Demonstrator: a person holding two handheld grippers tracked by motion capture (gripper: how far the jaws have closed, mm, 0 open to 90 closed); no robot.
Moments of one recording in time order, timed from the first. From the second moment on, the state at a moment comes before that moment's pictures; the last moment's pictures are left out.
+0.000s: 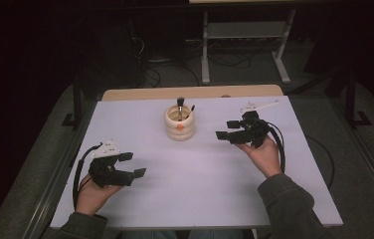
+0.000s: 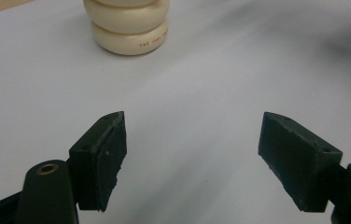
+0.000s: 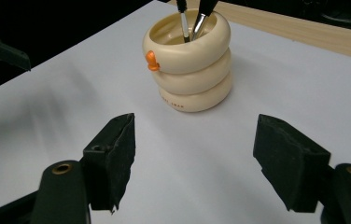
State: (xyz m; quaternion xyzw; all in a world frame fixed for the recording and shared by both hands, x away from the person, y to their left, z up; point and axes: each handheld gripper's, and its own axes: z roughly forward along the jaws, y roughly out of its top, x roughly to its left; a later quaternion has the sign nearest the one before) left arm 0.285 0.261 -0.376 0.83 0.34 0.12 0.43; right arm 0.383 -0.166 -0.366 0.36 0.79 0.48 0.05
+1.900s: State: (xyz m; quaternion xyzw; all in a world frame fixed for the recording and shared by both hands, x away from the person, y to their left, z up) left arm 0.270 0.257 -0.392 0.83 0.34 0.12 0.43; right arm 0.304 -0.217 -0.407 0.39 0.79 0.46 0.10
